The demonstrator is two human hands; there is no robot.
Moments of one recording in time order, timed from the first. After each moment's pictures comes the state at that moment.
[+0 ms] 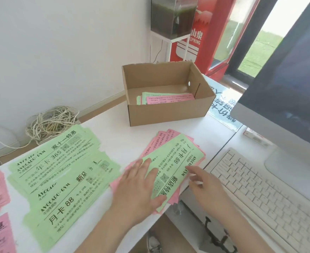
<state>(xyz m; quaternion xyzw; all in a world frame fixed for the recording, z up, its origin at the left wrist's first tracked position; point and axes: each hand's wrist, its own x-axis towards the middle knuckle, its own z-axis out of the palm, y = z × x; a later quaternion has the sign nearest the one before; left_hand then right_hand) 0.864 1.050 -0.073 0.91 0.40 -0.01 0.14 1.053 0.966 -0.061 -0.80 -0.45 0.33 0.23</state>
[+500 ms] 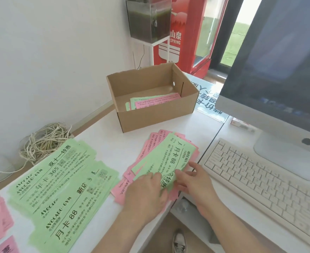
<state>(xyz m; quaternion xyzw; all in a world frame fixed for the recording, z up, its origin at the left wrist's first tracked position) 0.887 1.041 -0.054 0.90 0.40 -0.06 0.15 1.020 0.975 -0.057 -0.69 -0.11 0.46 0.55</state>
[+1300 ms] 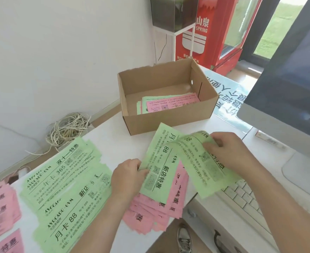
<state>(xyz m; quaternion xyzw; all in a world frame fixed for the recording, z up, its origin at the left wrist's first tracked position) 0.897 1.120 -0.078 0.76 0.62 0.06 0.20 1.143 1.043 -0.005 -0.79 -0.43 0.33 0.29</state>
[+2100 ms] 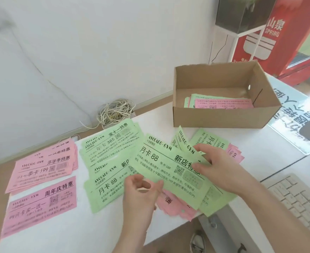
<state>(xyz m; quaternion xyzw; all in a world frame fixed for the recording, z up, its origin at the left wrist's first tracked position) 0.851 1.010 -0.033 0.35 0.72 0.41 0.44 1.047 1.055 0.003 -0.63 -0.61 0.44 0.20</state>
